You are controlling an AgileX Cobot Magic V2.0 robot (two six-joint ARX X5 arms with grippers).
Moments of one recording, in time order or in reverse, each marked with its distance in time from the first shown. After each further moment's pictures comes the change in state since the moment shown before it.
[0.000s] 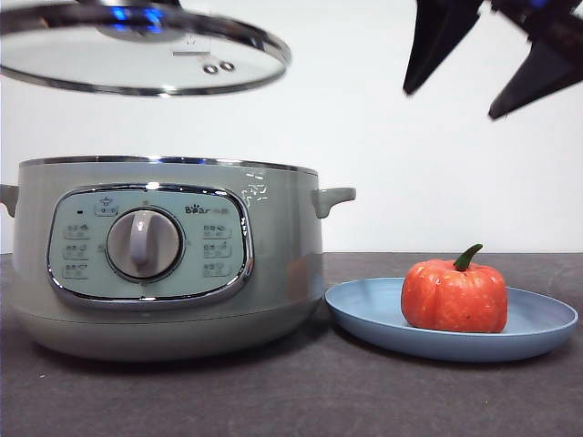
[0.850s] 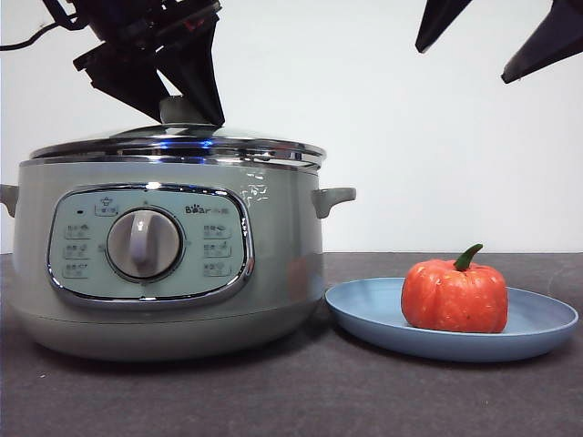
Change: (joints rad) left arm 0.000 0.235 0.000 0.025 0.073 0.000; right arm 0.000 -0.084 0.000 -0.005 0.027 0.010
